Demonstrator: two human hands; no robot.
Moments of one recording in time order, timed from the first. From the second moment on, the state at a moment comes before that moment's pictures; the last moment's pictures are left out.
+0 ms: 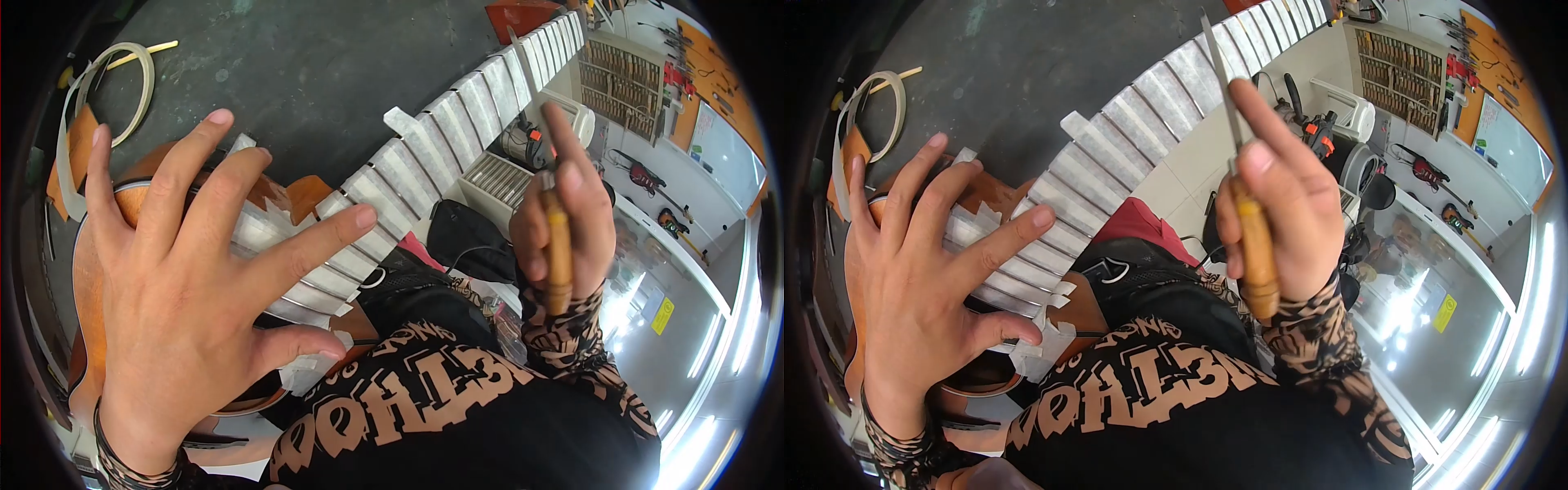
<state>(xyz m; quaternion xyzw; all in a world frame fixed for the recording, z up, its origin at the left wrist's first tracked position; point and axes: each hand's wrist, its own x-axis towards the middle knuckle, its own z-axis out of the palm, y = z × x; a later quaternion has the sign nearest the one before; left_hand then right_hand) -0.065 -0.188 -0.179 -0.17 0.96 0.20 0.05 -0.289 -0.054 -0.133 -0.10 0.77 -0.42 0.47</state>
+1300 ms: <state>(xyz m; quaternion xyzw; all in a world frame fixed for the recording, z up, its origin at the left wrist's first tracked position) -0.062 -0.192 -0.181 -0.19 0.95 0.24 0.08 -0.311 -0.064 -0.139 -0.10 0.70 -0.53 0.46</state>
